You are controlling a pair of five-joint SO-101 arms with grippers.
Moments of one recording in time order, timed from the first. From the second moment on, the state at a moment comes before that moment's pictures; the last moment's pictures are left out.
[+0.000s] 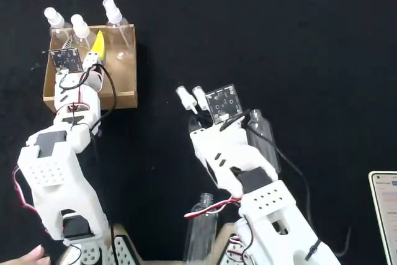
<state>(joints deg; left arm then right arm) -14.2 25.3 36.3 -54.6 -0.5 -23.0 -56.7 82.5 18.7 0.3</state>
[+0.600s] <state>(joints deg) -14.2 25.3 36.3 -54.6 -0.5 -23.0 -56.7 82.5 18.7 0.3</state>
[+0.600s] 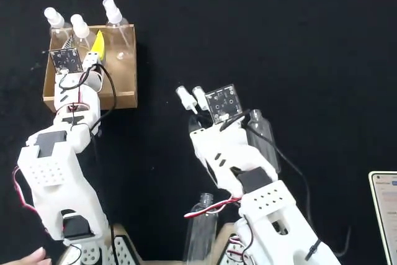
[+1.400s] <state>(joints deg) -14.6 31.4 33.9 -54.6 -0.5 -23.0 -56.7 82.5 18.7 0.3</state>
